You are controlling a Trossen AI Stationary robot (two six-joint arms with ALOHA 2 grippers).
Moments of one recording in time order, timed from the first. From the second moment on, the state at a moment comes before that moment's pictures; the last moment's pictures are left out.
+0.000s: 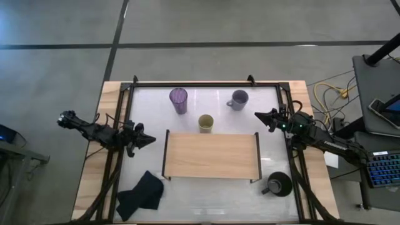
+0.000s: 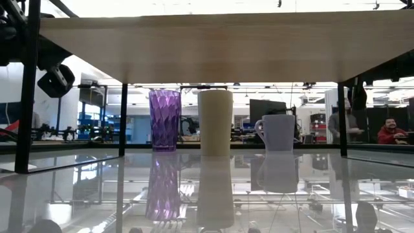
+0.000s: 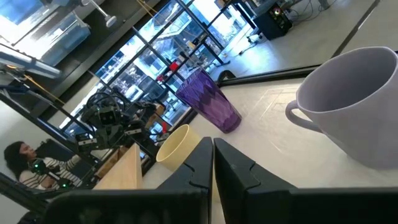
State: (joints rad) left arm -0.42 0.04 0.03 -0.01 -0.42 -0.65; right arm -0.39 0.03 0.01 0.01 0.00 0.76
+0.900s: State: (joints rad) left arm -0.42 0.04 0.03 0.00 -0.48 -0.62; right arm -0.39 0.03 0.01 0.01 0.00 0.76
